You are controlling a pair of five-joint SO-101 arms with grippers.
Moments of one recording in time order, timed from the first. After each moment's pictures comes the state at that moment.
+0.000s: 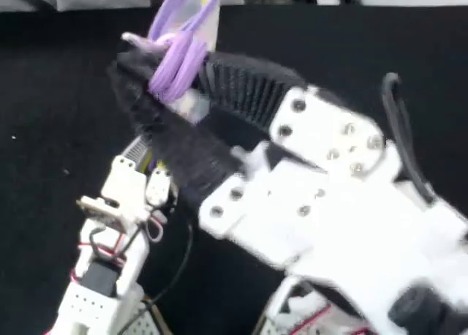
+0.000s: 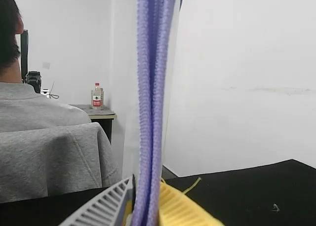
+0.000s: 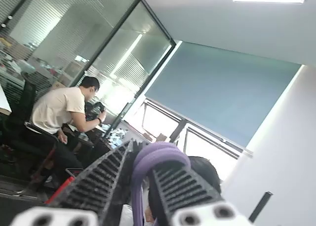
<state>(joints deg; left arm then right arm) 16.0 -103.7 96.2 6.2 1.5 -57.6 -6.4 -84.3 74.1 37.4</state>
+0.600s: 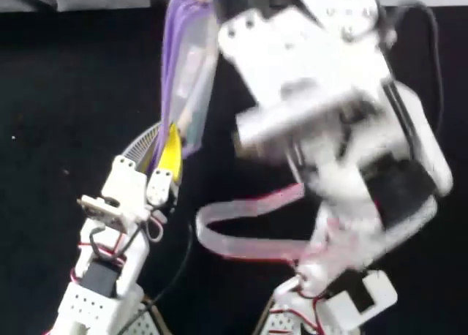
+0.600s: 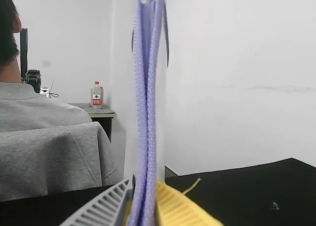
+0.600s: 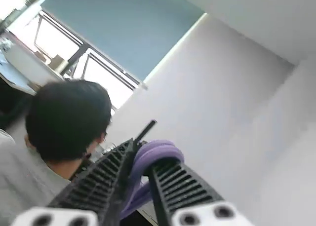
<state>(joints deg) 16.0 -103.6 96.2 6.3 1.5 -29.4 -6.6 -66.5 56.7 43.4</state>
